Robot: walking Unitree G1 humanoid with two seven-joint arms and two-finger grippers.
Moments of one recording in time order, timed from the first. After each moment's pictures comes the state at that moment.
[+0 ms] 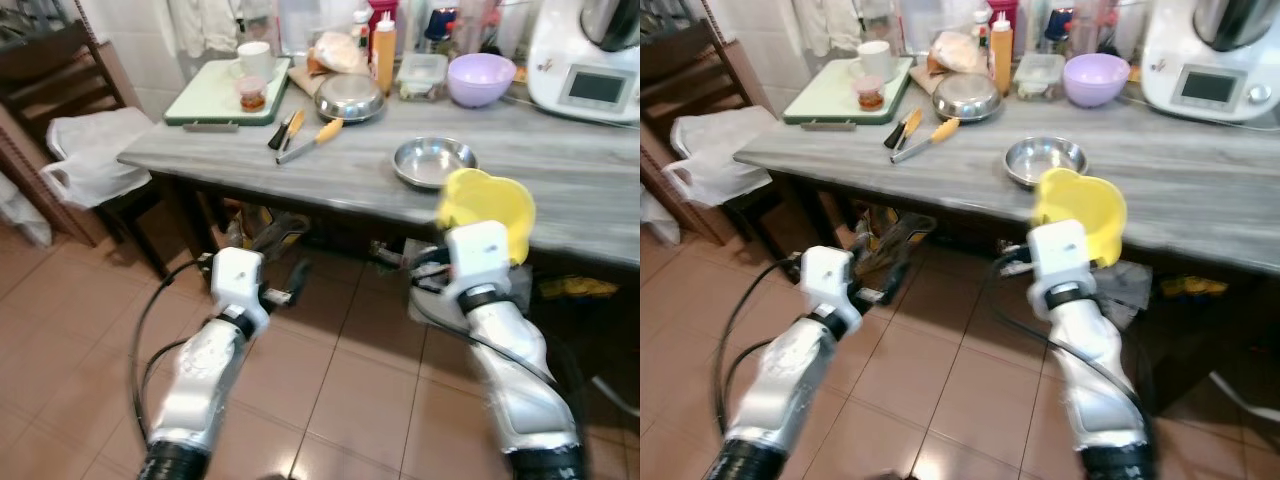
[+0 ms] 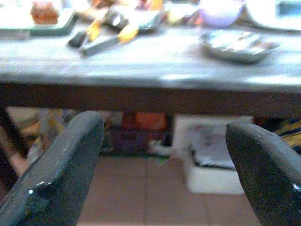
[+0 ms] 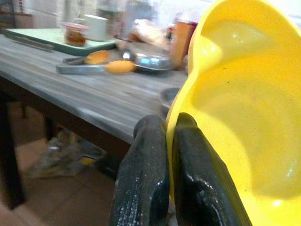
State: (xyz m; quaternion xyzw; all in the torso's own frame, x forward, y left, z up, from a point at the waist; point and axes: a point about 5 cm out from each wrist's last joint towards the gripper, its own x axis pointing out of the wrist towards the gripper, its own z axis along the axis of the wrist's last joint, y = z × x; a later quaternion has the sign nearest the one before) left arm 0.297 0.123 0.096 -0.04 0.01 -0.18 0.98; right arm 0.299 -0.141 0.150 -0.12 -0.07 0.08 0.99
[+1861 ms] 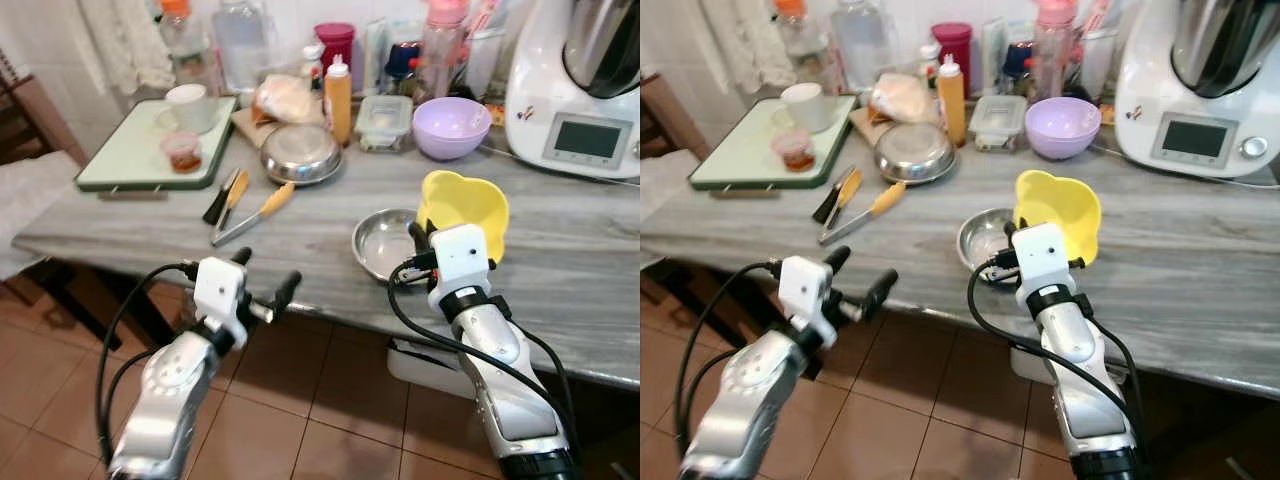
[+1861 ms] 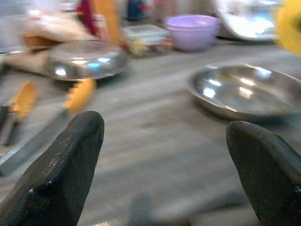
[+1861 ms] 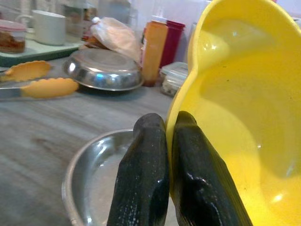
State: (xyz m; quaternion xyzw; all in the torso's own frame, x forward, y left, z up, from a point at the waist) left arm 0.268 0.135 0.113 0.03 -0.03 -0.28 0.96; right arm 0.297 -0.137 0.154 -0.12 -0.08 0.11 0.98
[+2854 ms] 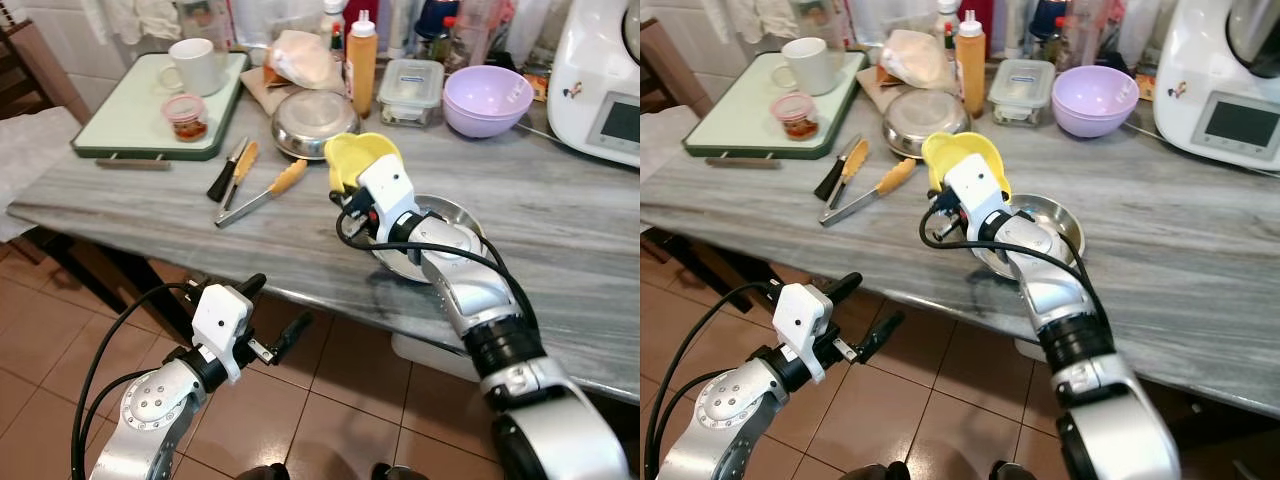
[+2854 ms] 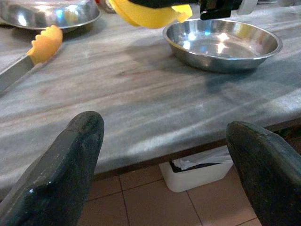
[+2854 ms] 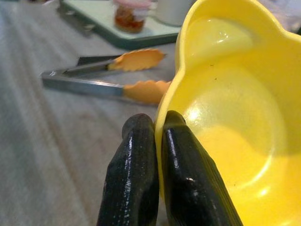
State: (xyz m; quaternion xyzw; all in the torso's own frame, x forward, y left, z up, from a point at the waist) left arm 0.237 0.134 0.115 0.03 0.00 -0.33 0.94; right arm 0.372 -0.085 0.188 -0.17 -0.02 0.36 0.92
